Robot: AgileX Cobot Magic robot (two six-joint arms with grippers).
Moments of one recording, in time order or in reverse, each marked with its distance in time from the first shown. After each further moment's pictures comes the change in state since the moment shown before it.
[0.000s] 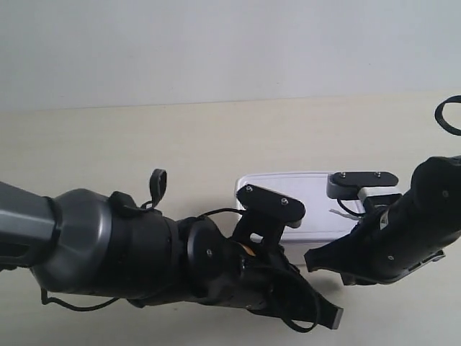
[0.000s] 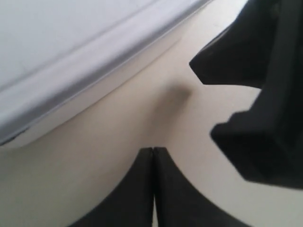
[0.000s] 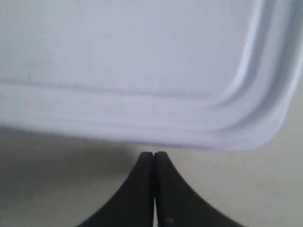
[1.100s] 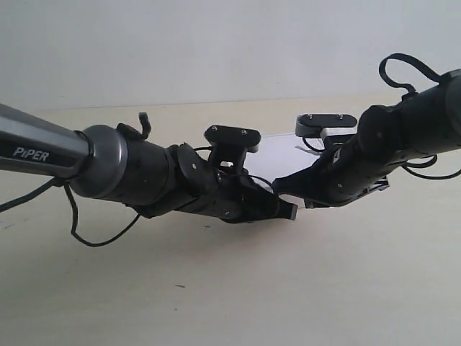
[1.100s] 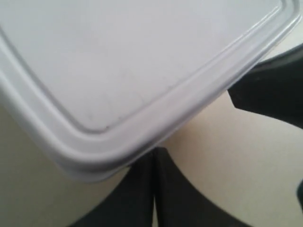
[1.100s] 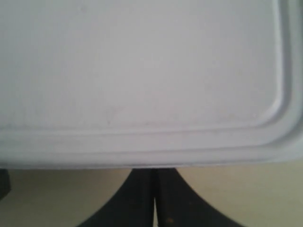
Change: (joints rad) left arm 0.258 0.149 -0.226 0.031 0.000 0.056; right arm -0.047 0.240 -0.358 -0.049 -0.065 -0.009
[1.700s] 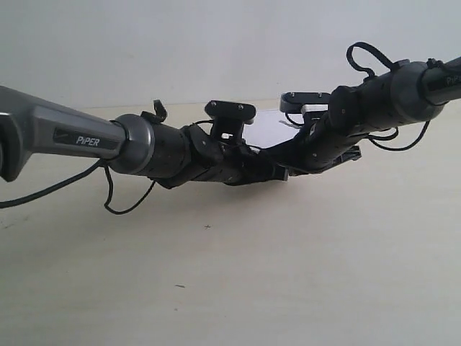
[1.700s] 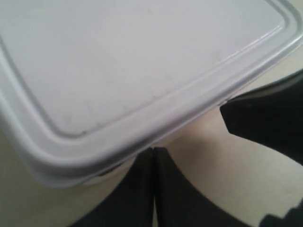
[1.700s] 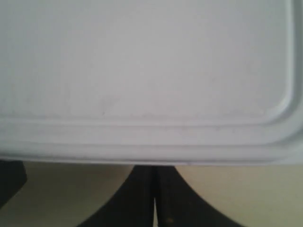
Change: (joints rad) left arm 0.094 0.187 -0.263 0.030 -0.044 0.045; right arm -0.037 0.227 -0.327 -0.025 0.038 -0.003
